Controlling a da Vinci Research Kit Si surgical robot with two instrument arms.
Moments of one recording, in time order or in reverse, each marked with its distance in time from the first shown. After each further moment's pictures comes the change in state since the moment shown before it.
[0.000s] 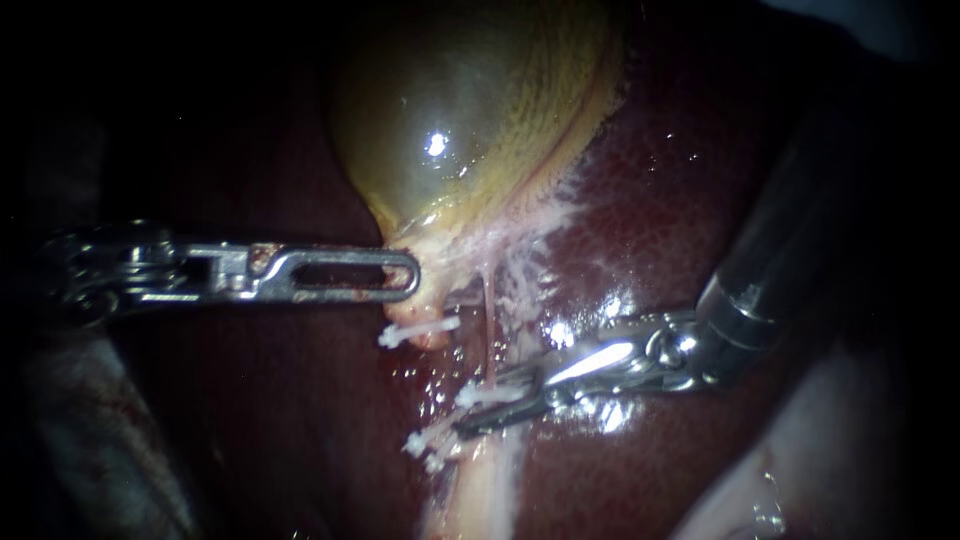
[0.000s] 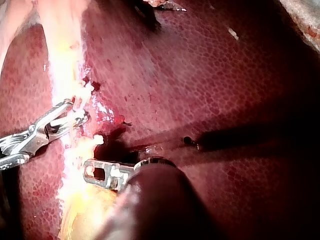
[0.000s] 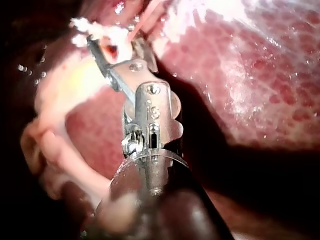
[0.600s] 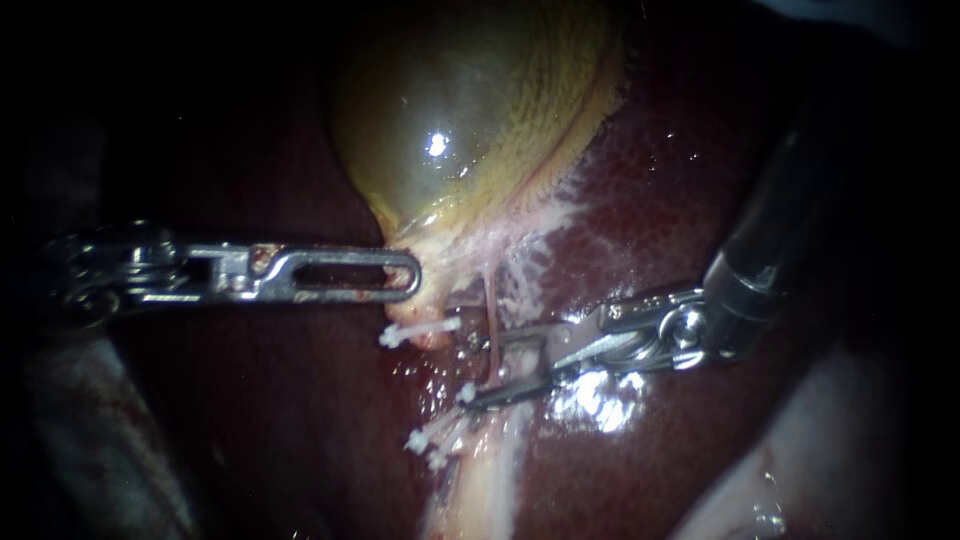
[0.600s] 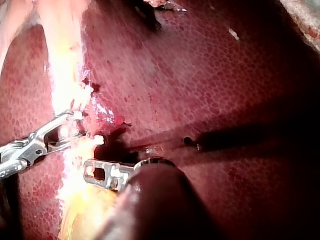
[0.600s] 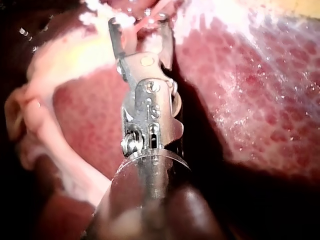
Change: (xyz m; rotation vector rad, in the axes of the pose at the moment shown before) right arm 0.000 0.001 -0.003 -0.094 0.022 -0.152; left arm 0.000 0.000 0.000 0.000 0.000 -0.001
